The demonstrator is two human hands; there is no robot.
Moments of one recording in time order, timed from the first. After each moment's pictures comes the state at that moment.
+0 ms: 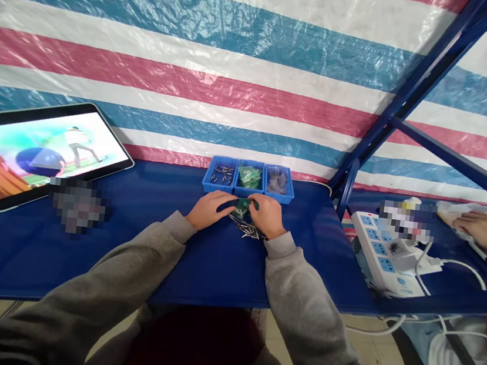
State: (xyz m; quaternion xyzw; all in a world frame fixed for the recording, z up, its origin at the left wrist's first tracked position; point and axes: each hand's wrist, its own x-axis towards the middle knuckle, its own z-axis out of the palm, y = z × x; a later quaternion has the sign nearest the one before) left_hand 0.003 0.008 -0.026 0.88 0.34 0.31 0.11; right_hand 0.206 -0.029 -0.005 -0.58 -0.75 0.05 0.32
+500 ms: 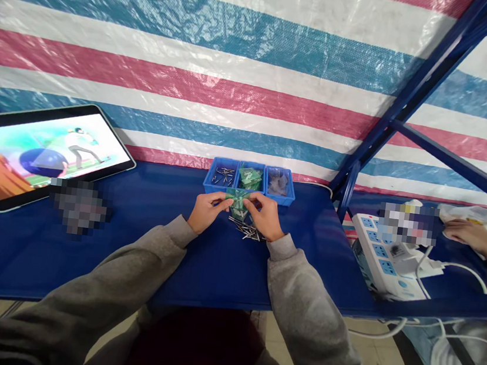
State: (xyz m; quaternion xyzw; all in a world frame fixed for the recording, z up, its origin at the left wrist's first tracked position) left_hand 0.015 -0.007 -0.012 0.70 0.35 0.51 0.36; right_hand 0.199 -0.031 -0.005 -0.46 -0.69 0.24 0.50
